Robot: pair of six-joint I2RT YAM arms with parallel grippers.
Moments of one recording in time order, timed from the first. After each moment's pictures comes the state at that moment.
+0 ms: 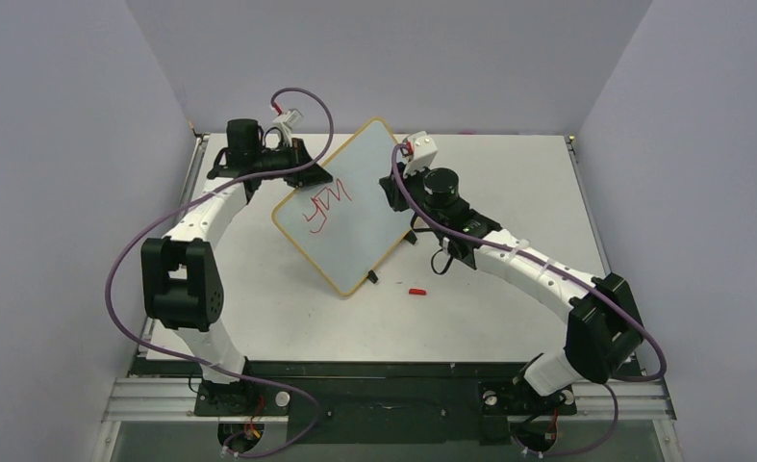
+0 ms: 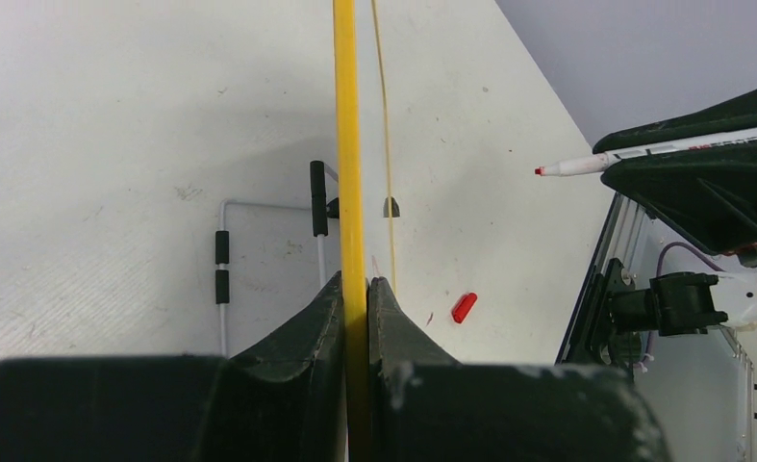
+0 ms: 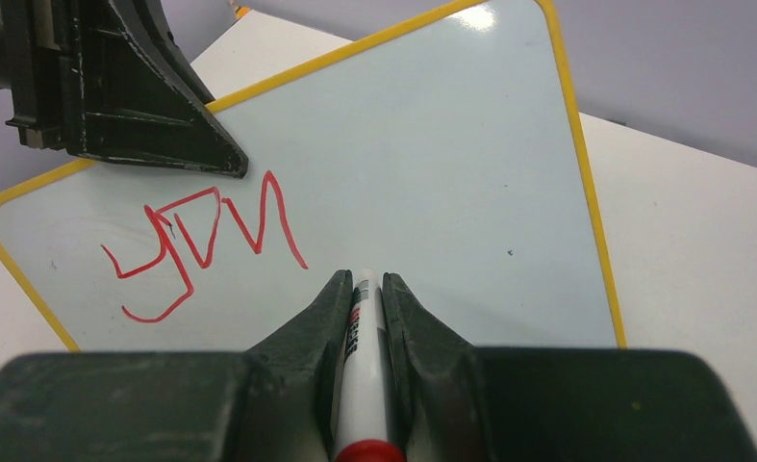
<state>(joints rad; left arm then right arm) -0.11 1.77 1.44 -0.20 0.92 -0.21 0.69 1.49 1.13 0.21 0.09 0.14</state>
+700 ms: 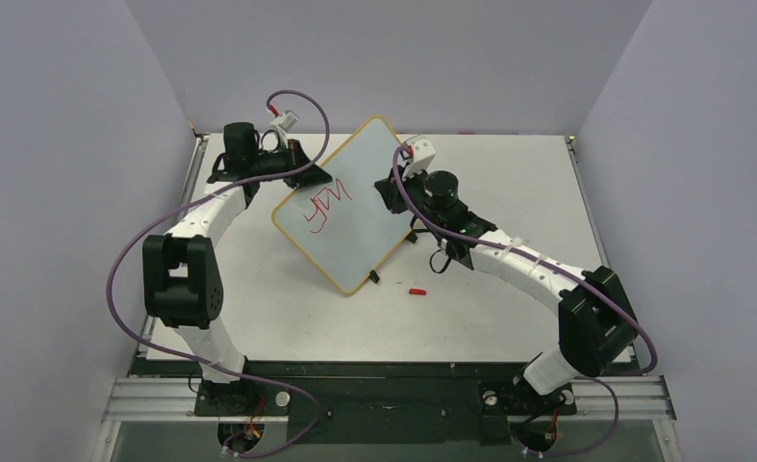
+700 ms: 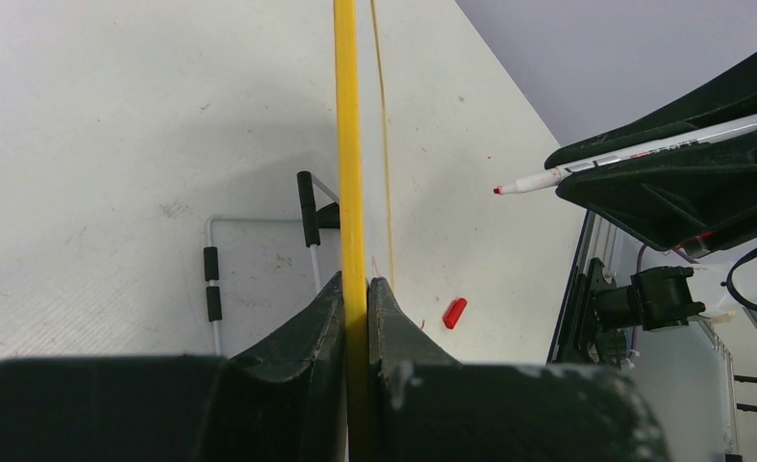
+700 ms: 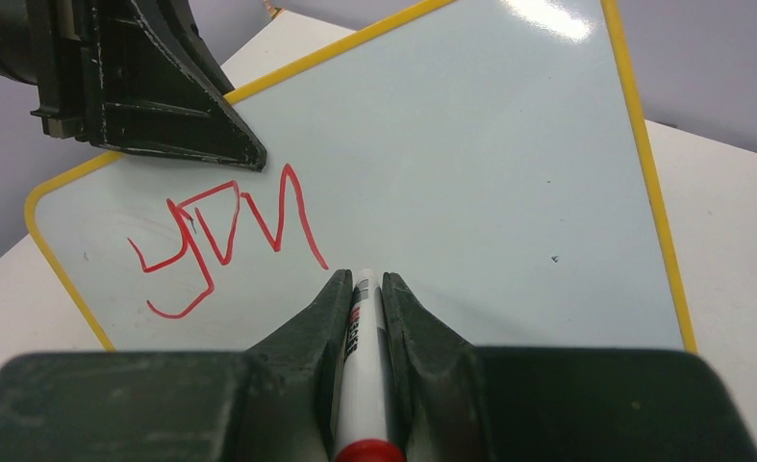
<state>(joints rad) -0.08 1.78 1.37 -0.03 1.02 -0.29 0.66 1.53 1.08 0.31 -0.01 0.17</state>
